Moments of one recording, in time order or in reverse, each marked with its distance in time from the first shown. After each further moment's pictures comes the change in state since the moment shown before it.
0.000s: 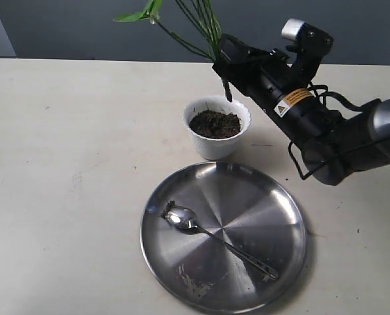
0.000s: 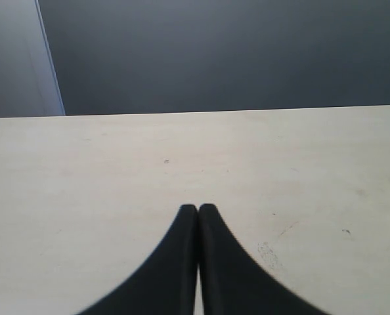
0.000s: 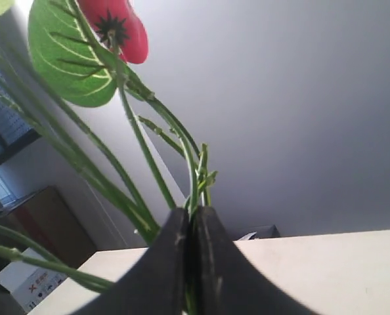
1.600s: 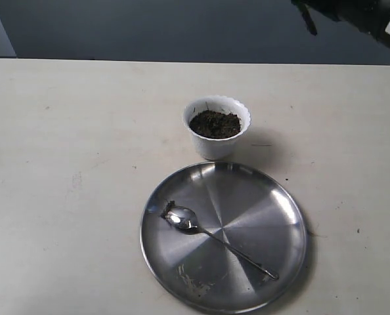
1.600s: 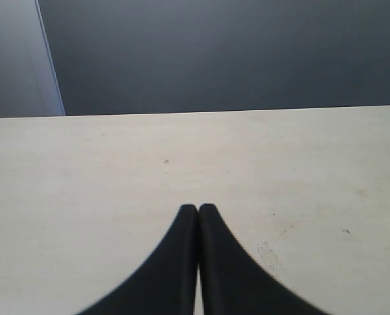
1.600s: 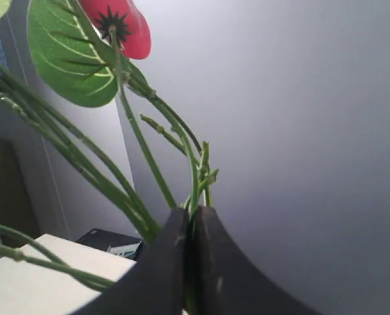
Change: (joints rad) left arm 0.000 0.000 0.000 0.000 0.000 0.000; right arm -0.181 -0.580 0.006 -0.372 0.564 0.024
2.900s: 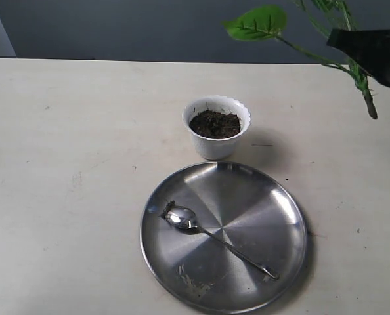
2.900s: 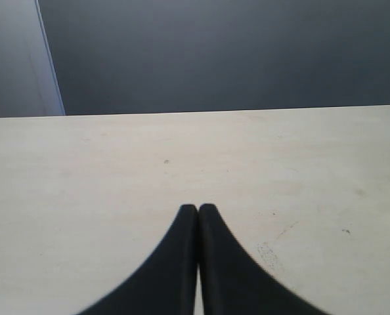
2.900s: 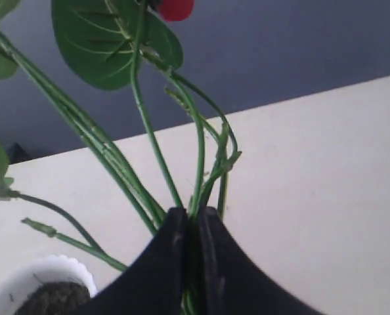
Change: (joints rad) left arm 0.000 0.000 0.000 0.000 0.000 0.000; right arm -0.005 -0.064 0.031 -1.254 0.849 1.493
